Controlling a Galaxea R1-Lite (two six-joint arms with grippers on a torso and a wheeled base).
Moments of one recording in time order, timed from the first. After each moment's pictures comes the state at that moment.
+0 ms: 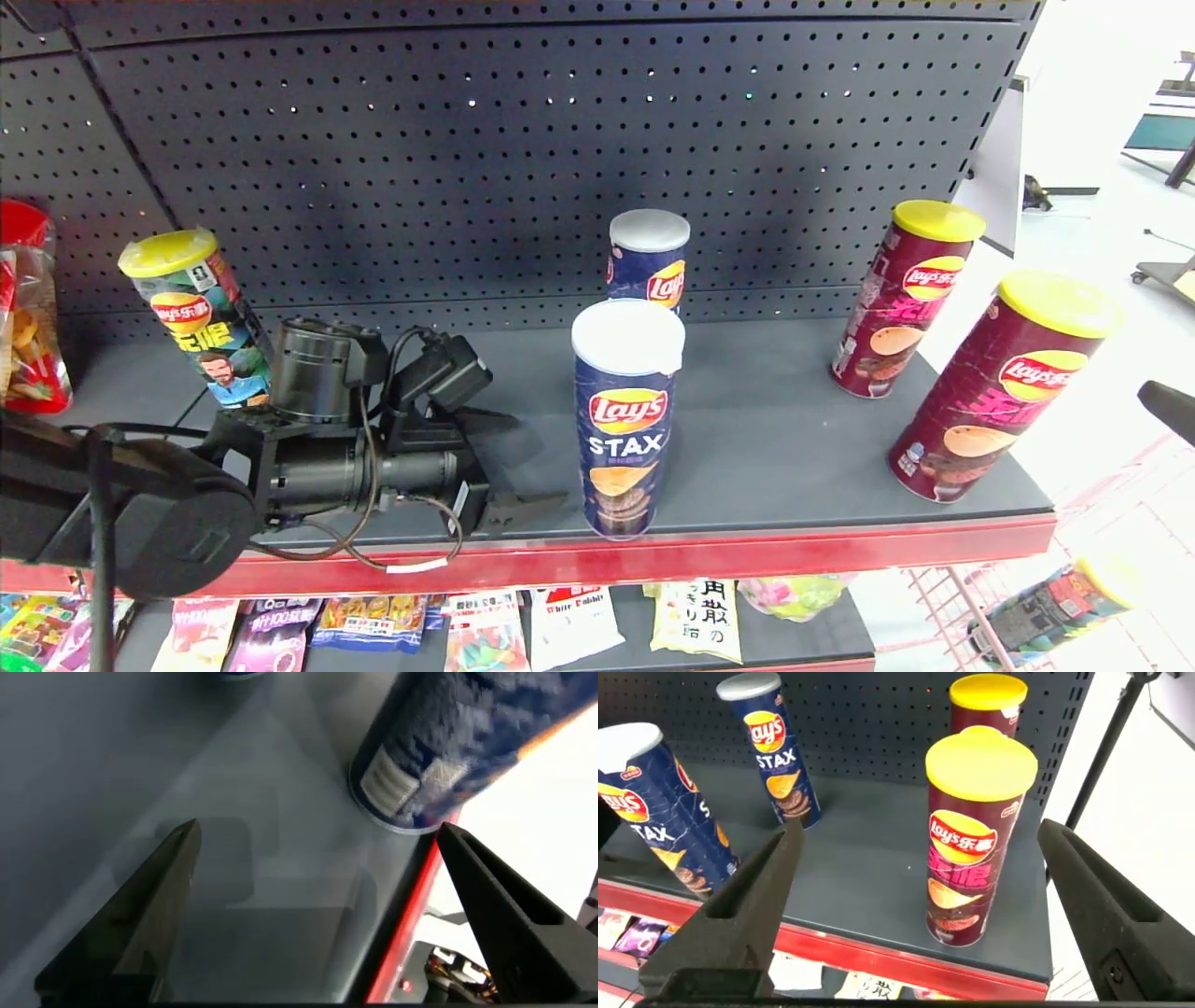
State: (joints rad) left arm -0.43 1.80 -0.69 -0.58 -0.53 0.28; right arm 0.16 0.78 -0.47 -0.33 0.13 0.01
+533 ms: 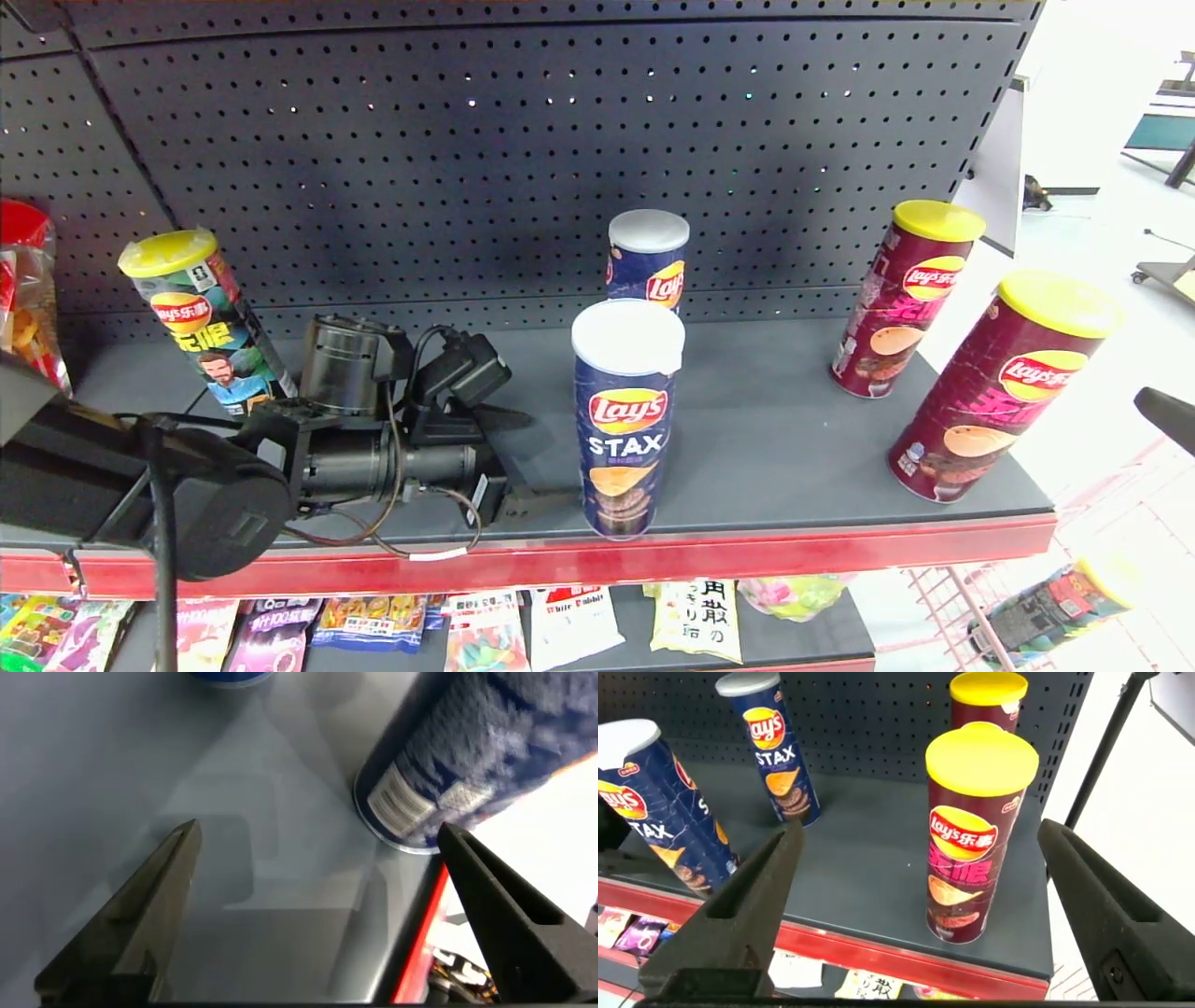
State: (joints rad) left arm -0.44 1.85 -0.74 -0.58 -0.53 0.28; right arm 0.16 0.78 -0.46 -0.33 0.13 0.01
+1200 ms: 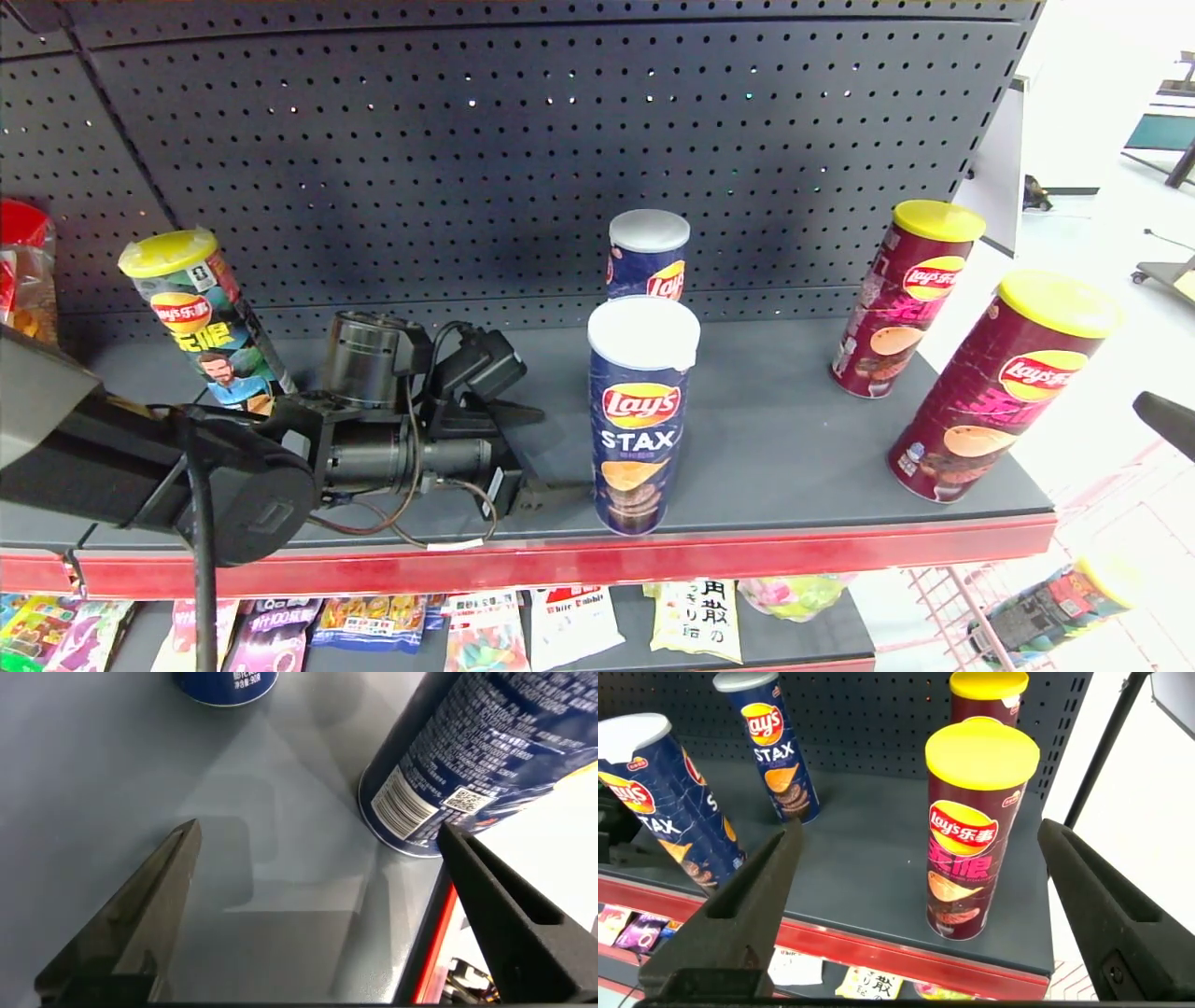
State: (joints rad) left arm -0.46 1.89 -0.79 -0.58 -0.54 0.28; right arm 0.16 0.77 -0.45 -0.33 0.13 0.01
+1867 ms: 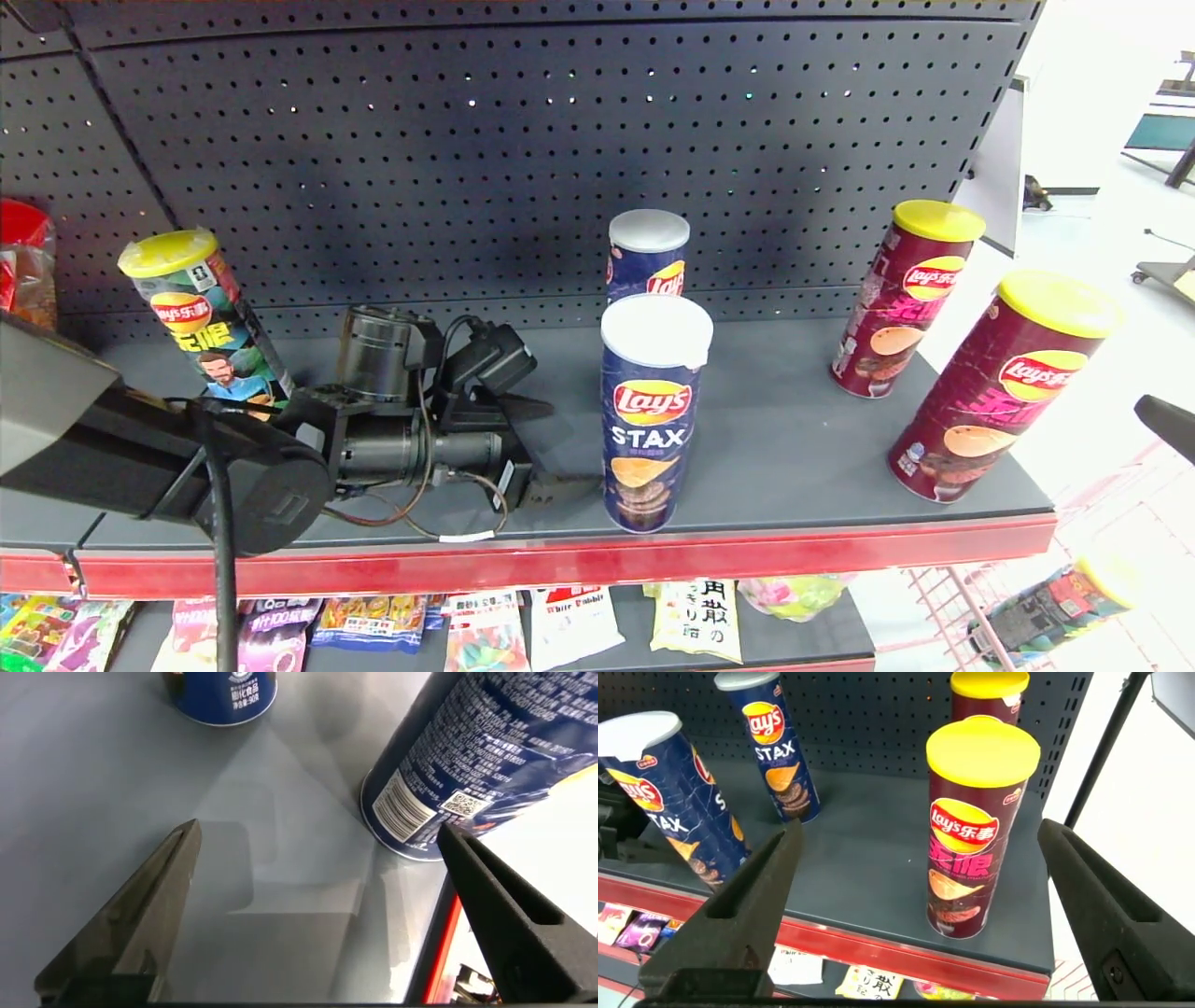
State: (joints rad) left arm -0.47 1.91 -0.82 -0.58 -0.53 0.28; right arm 0.16 0.77 -0.45 -0.33 0.13 0.01
